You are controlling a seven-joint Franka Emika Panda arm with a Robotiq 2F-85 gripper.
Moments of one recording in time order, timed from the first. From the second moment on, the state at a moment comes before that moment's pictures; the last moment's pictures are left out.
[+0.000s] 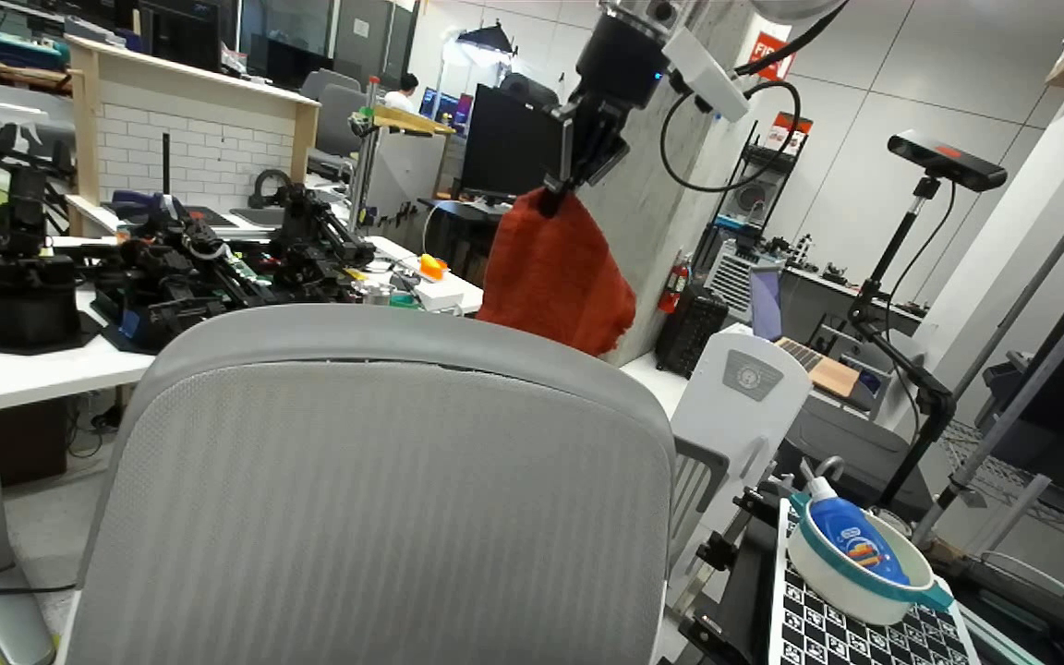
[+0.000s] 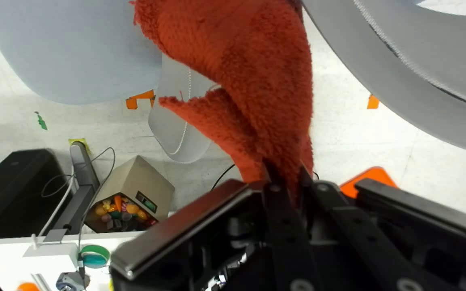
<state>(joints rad) 0.10 0.20 0.07 -1.83 -0.09 2.24 0.23</state>
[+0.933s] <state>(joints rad) -0.07 0.00 -0.07 -2.09 -0.05 2.32 0.19</state>
